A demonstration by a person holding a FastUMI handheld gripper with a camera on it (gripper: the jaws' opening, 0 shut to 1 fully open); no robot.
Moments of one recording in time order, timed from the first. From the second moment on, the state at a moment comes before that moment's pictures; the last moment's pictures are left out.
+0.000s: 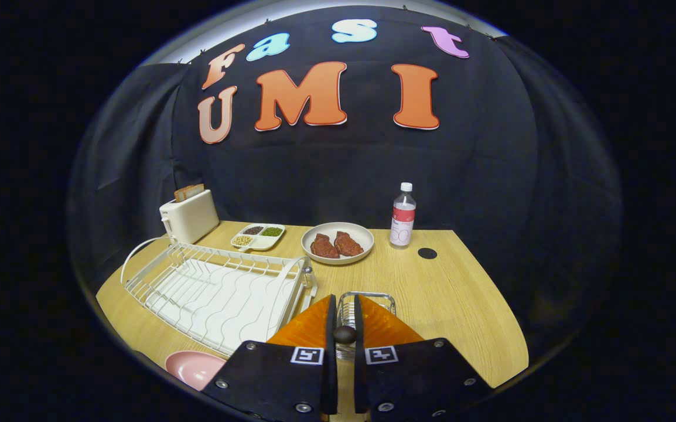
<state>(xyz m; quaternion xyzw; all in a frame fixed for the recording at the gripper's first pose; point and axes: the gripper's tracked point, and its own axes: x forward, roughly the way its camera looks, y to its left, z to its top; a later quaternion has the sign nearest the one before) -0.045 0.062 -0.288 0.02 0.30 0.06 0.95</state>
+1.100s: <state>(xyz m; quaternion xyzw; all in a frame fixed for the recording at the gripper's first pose) -0.145 0.219 -0.209 0.00 0.27 0.31 0.91</state>
